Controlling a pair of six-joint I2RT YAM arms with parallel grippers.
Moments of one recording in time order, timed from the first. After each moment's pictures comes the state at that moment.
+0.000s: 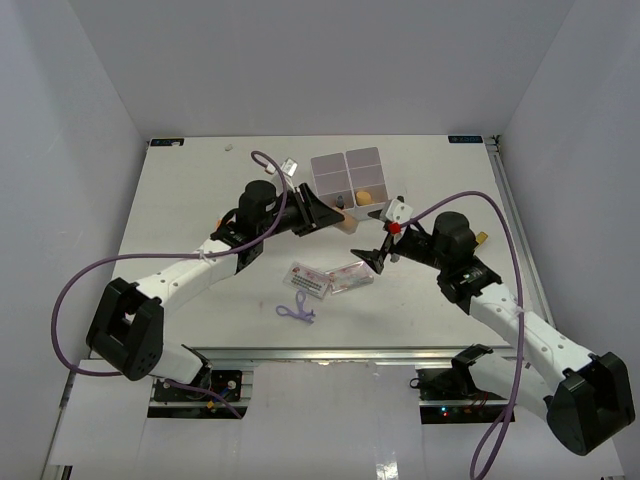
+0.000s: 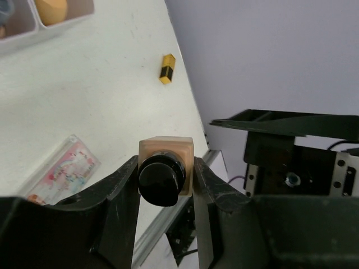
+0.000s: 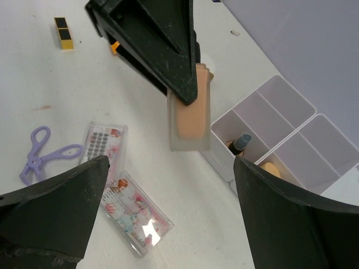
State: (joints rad) left arm -0.58 1.42 0.95 0.24 0.41 -0.92; right arm 0.53 0.99 0.64 0.22 -0.57 -0.35
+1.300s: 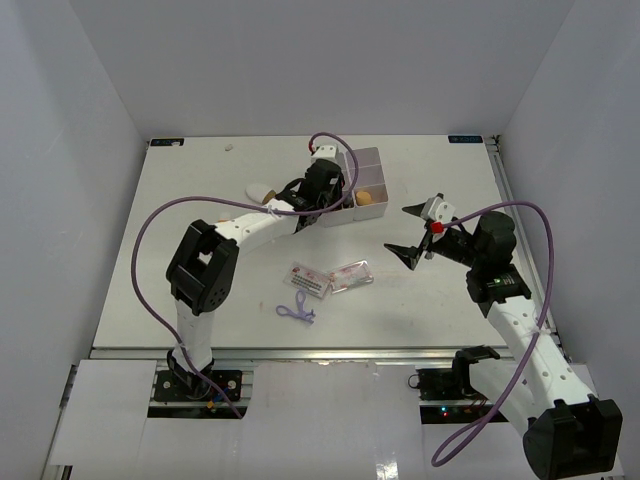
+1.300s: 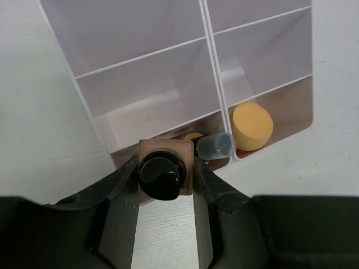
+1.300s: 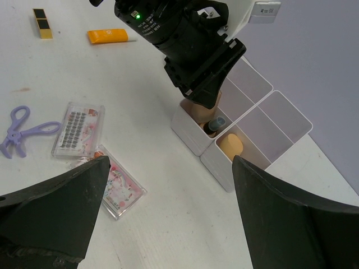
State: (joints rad) left arm -0.68 1.97 1.50 -0.09 -0.33 -0.41; right arm 0.20 0.85 0.62 0.12 -0.85 -0.41
